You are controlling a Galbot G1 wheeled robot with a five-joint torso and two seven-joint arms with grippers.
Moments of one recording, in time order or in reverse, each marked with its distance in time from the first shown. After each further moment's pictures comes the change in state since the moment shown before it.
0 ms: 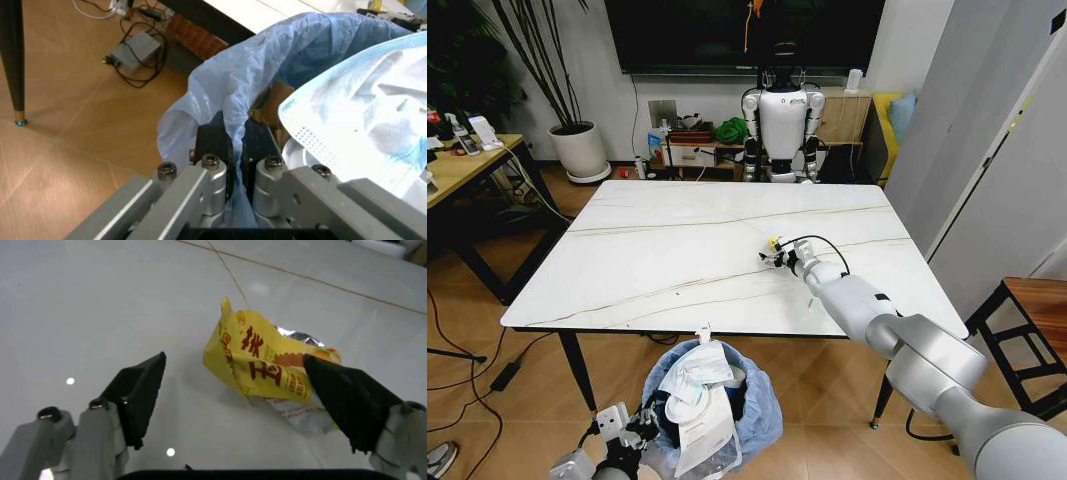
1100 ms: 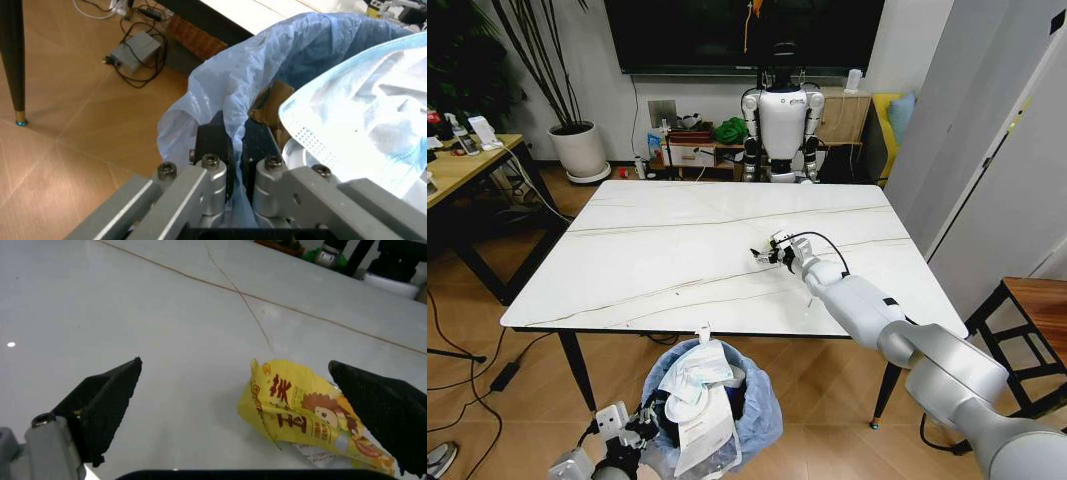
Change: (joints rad) left arm 0.002 0.004 -0.002 -0.010 -0.005 0.006 -0.007; right arm -0.042 -0.064 -0.008 0.178 0.005 0.011 0.008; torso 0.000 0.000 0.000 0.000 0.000
